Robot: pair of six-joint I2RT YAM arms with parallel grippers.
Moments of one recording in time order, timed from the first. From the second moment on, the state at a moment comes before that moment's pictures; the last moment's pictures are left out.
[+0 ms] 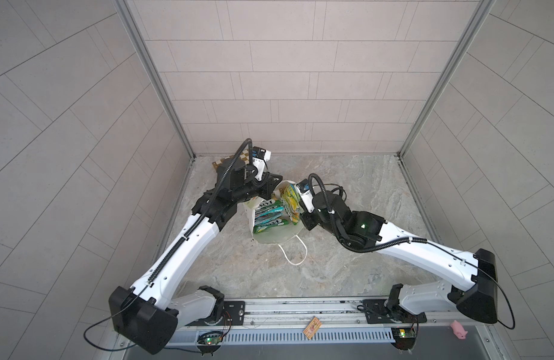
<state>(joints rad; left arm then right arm) -0.41 1.19 1.18 -0.33 0.44 -0.24 0.96 1.31 1.20 -0.42 0.37 0.09</state>
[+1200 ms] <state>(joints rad) -0.41 1.19 1.18 -0.34 0.44 -0.24 0.75 1.00 1.20 -0.52 0.55 0.08</state>
